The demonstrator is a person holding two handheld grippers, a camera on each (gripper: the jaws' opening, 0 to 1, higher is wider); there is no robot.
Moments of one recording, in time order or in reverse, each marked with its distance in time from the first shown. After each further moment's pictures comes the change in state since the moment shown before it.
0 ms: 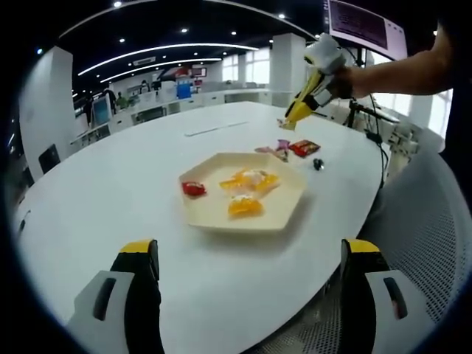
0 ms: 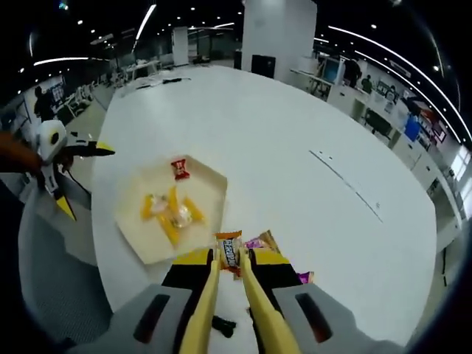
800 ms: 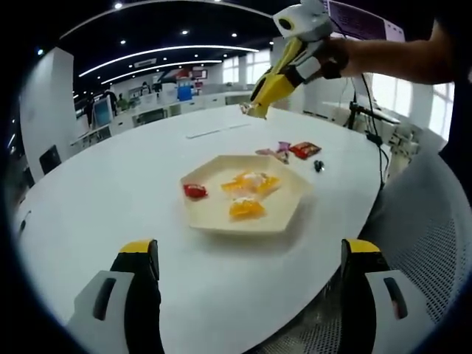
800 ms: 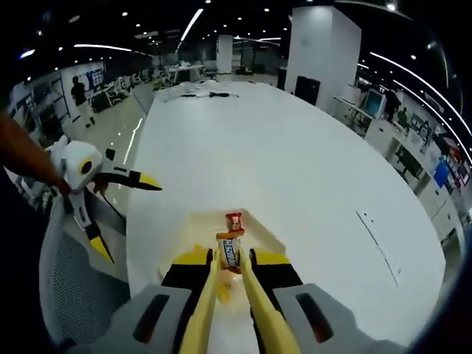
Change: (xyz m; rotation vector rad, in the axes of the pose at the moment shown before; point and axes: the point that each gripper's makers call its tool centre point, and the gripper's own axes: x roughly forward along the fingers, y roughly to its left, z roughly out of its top) left arm -0.001 0.001 0.002 0.001 -0.011 0.005; right arm 0.023 0.082 0.092 -0.177 -0.064 0.163
